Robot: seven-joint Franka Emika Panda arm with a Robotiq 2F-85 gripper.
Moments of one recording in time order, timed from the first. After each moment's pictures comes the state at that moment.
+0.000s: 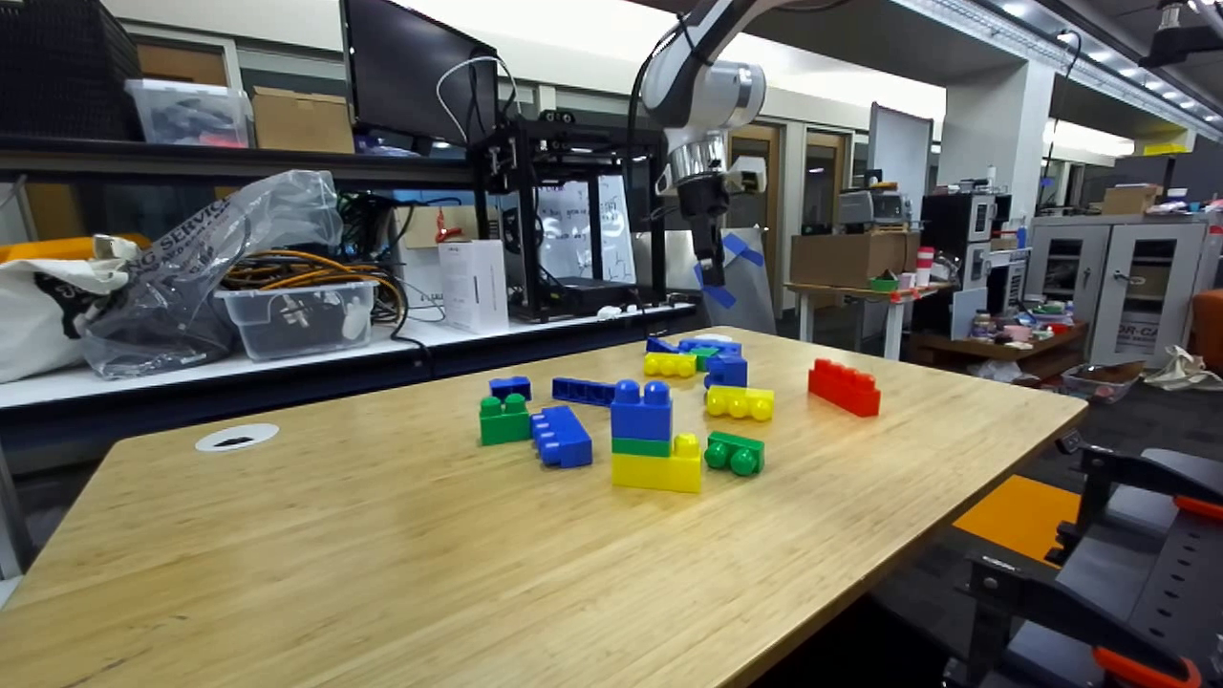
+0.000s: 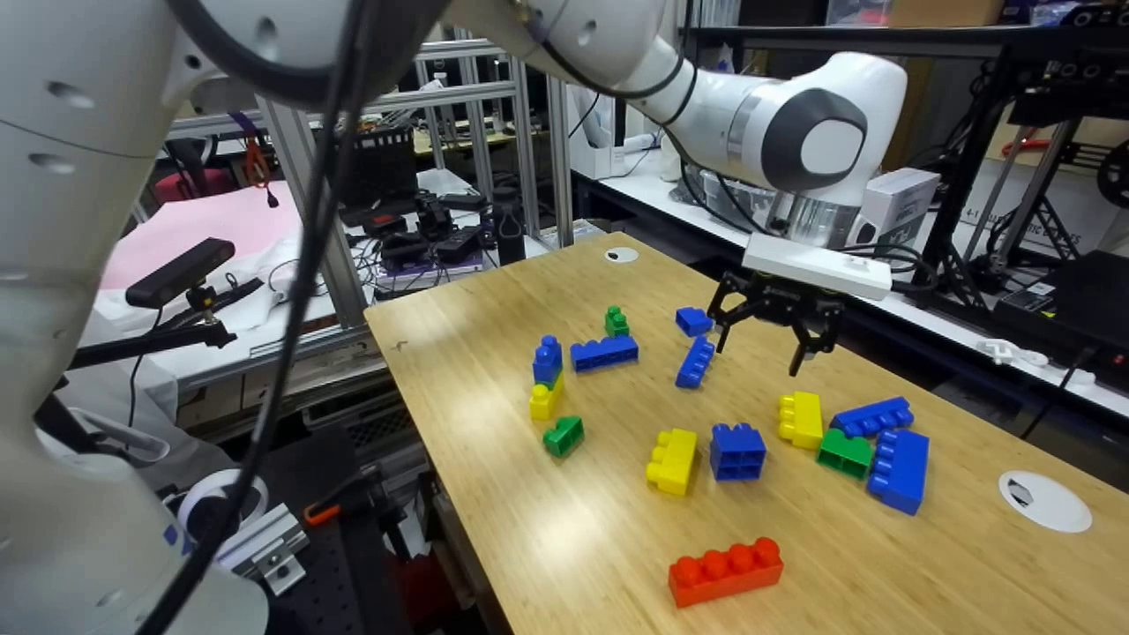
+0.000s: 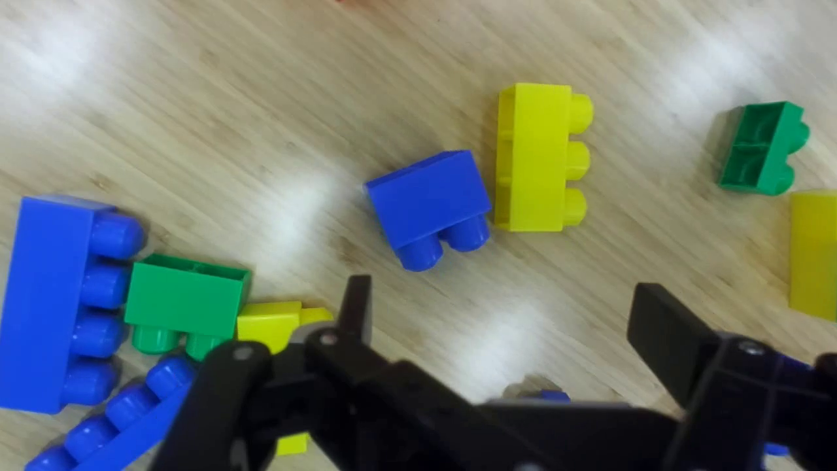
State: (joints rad) arm -0.13 0.75 -0.03 -1.35 -0.01 1.88 -0.79
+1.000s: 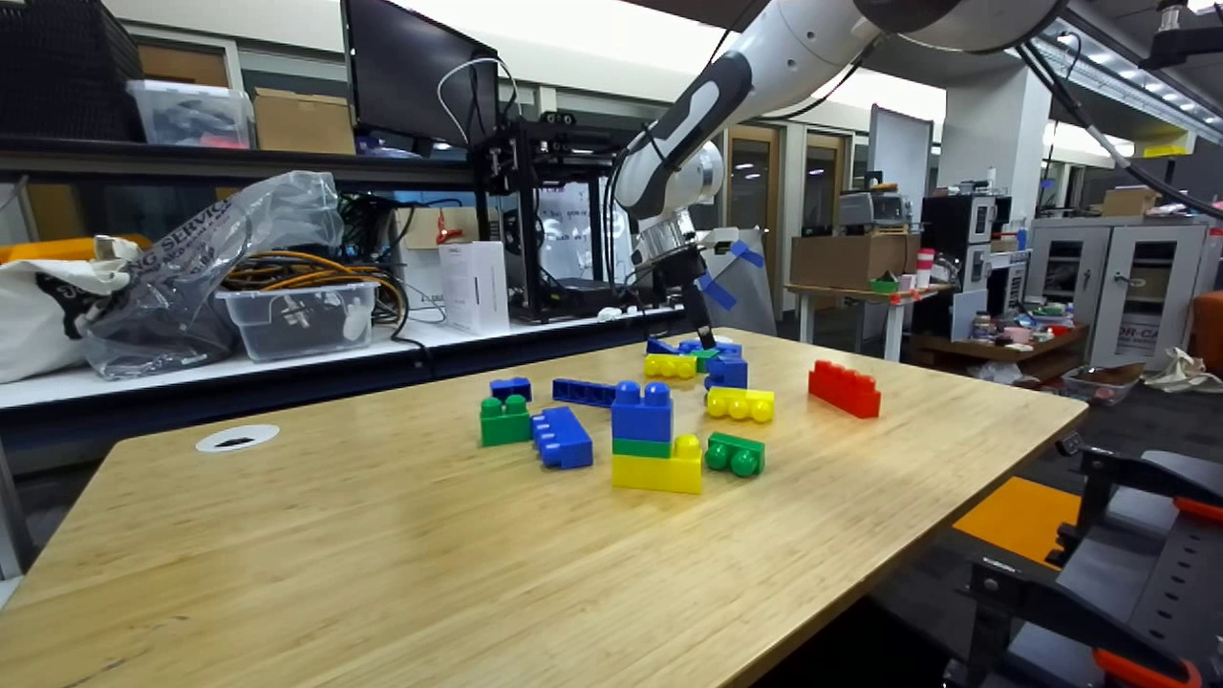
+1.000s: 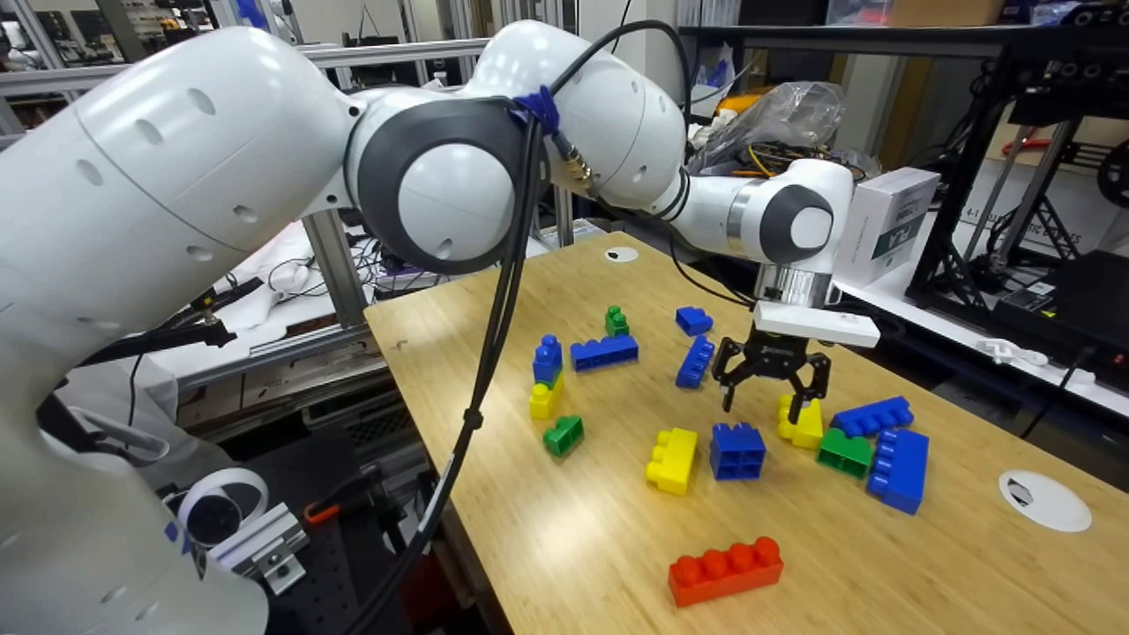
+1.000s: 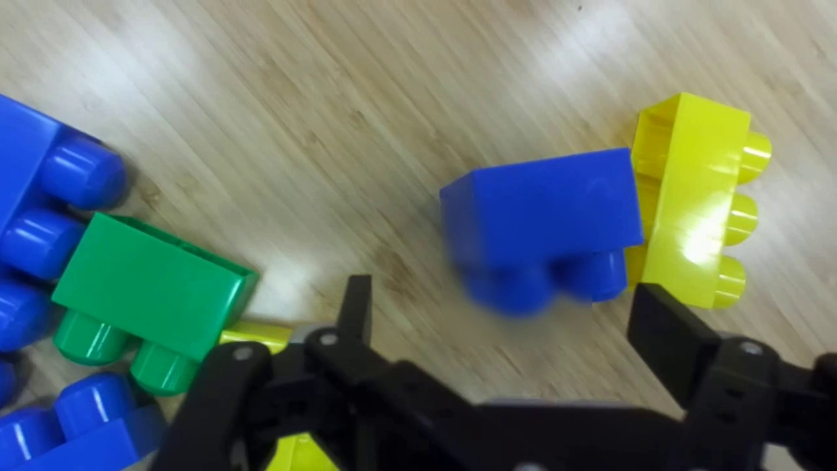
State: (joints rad) arm -0.09 1.10 -0.01 -1.00 -0.21 1.79 -0.88
